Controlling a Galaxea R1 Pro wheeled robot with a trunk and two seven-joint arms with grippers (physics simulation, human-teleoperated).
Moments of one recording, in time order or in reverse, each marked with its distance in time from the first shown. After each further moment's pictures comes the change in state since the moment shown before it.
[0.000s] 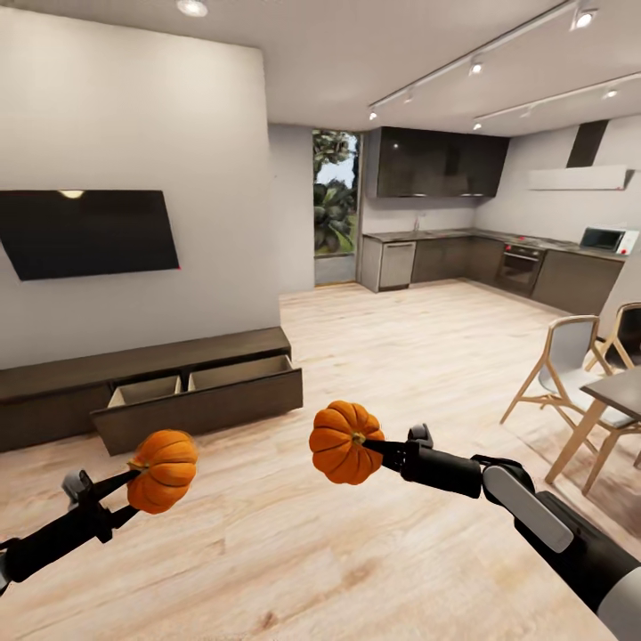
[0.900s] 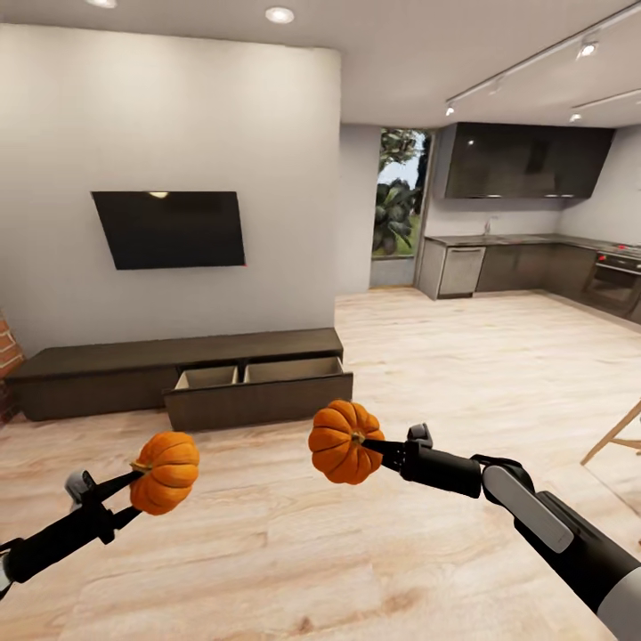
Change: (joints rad) left arm 0.000 -0.007 0.001 0.002 -0.006 -0.004 0.011; right arm 0.000 0.000 0.000 -0.006 0.002 -0.003 0.002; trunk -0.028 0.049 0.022
